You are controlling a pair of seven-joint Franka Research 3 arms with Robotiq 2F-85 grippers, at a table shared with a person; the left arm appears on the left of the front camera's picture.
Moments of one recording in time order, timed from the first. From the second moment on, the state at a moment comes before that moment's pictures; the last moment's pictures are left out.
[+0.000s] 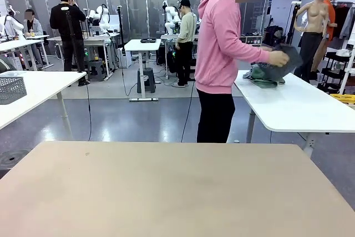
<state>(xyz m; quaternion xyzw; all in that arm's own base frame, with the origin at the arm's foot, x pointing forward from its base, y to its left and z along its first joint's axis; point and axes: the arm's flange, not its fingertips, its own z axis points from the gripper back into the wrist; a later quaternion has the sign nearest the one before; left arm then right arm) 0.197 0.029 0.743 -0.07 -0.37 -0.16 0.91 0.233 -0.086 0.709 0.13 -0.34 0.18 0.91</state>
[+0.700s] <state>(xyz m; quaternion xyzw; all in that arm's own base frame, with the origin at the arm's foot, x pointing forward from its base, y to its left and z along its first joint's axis) 0.197 0.029 0.743 -0.07 -0.37 -0.16 0.91 0.233 -0.086 0.709 0.13 -0.34 0.18 0.91</state>
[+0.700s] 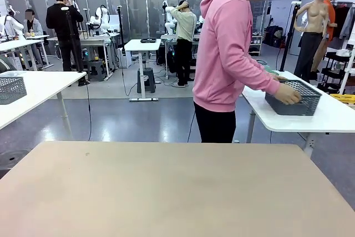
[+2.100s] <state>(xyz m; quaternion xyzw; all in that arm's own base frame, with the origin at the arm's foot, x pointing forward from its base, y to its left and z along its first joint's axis) 0.197 0.029 0.743 -0.07 -0.37 -0.16 0.91 0.233 -0.086 0.709 0.13 -0.34 0.18 0.91</state>
